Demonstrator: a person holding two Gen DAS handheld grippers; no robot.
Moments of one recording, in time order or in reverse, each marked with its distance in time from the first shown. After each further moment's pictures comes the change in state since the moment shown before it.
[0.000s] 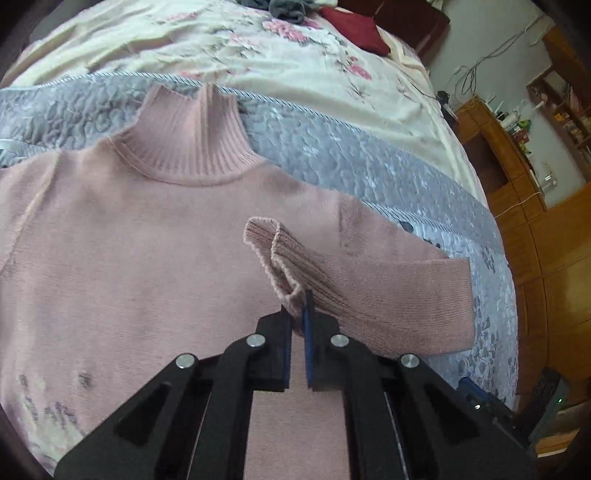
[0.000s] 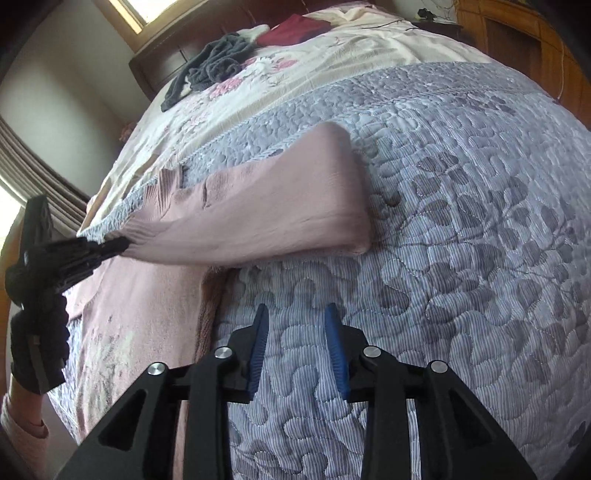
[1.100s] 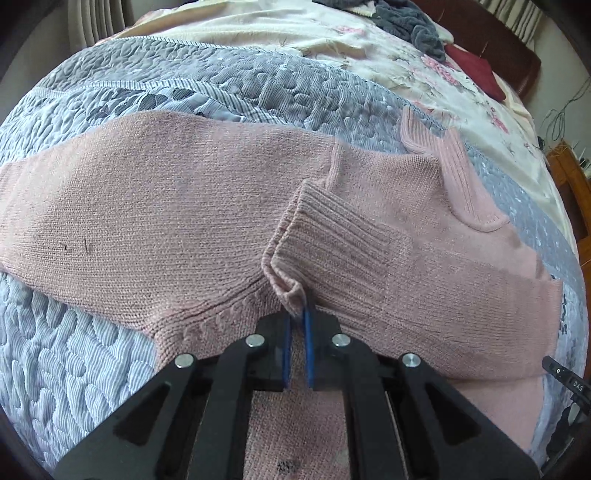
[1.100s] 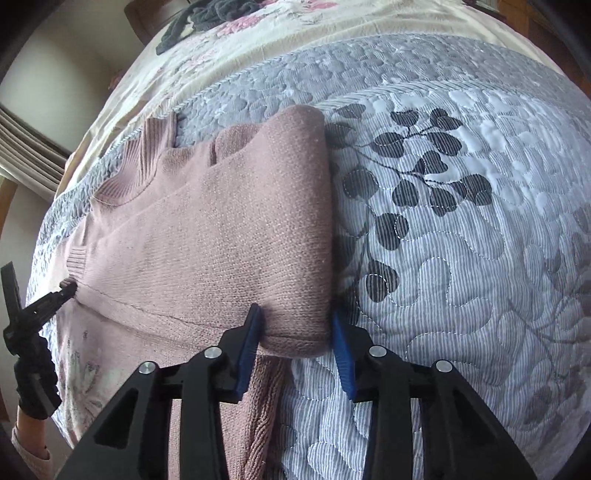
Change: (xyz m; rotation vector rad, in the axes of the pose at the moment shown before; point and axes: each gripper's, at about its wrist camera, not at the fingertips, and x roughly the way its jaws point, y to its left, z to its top) left arm -0.032 0.217 -0.003 -0.156 -0.066 0.306; right arm 0.117 0.077 0.038 -0.111 0.209 -0.080
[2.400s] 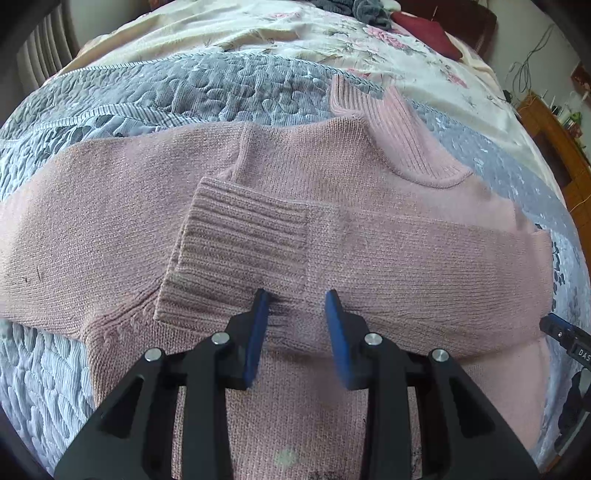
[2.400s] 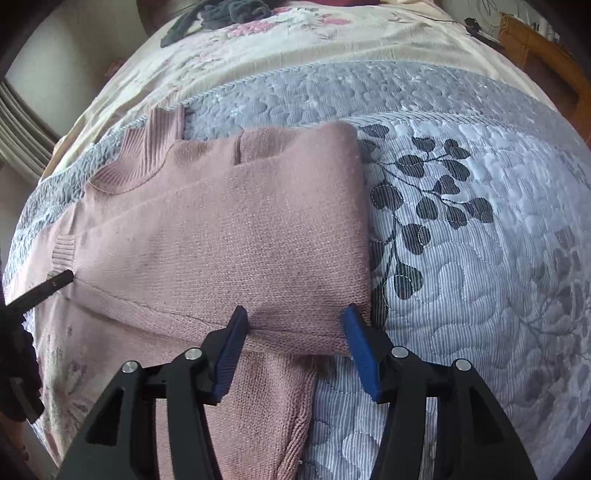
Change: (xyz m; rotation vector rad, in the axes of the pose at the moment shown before) left arm 0.008 -0.049 -0.005 0.172 0.038 -0.055; right arm -0.010 0.036 -0.008 -0.029 -0.060 -0.105
